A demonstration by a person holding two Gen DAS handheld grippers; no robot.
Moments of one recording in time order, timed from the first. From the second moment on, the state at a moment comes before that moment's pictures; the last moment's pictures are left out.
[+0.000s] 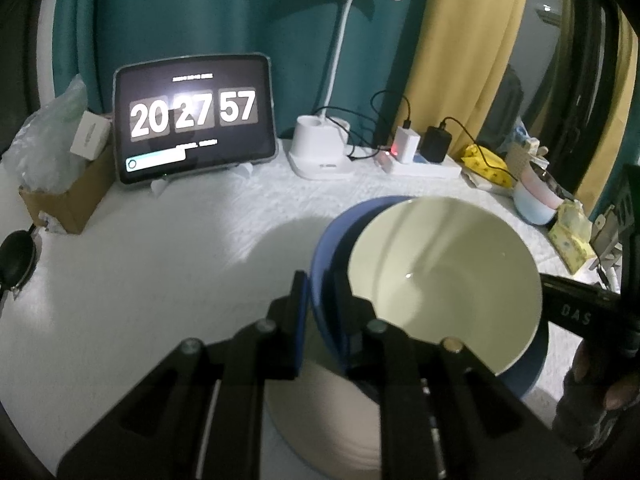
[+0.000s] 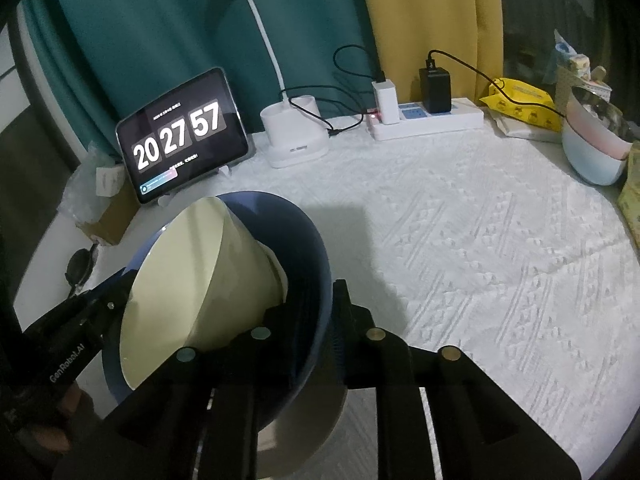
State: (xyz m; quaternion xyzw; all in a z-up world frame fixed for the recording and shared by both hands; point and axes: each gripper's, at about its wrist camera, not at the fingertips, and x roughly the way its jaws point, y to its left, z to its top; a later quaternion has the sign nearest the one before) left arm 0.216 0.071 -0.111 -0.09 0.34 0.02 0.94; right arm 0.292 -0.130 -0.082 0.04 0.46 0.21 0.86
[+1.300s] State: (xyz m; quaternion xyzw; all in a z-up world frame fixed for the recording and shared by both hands) left arm 0.145 0.028 -0.079 -0.06 0.29 0.00 0.95; right arm 0.232 -0.154 -0.049 0.01 0.42 0.18 0.89
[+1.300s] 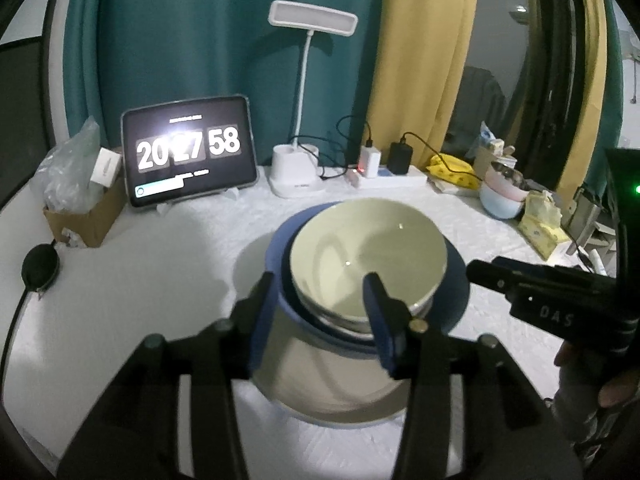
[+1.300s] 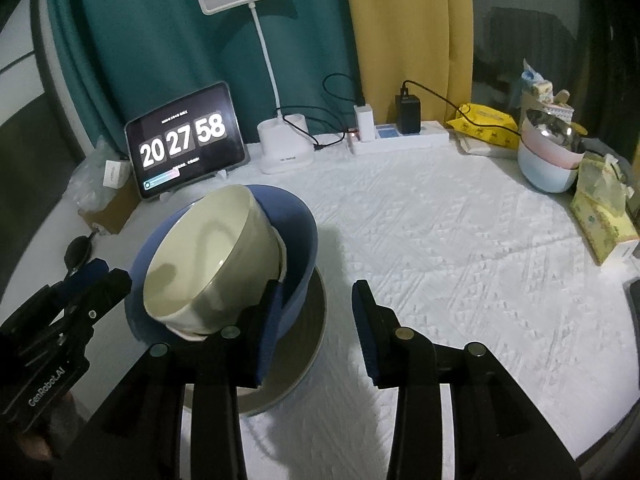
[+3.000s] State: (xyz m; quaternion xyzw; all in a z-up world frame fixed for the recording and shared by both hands) left arm 0.036 -0.013 0.008 -0.03 0.16 -0.03 0.99; right arm 0.123 -0.200 0.050 0.00 0.29 0.16 0.94
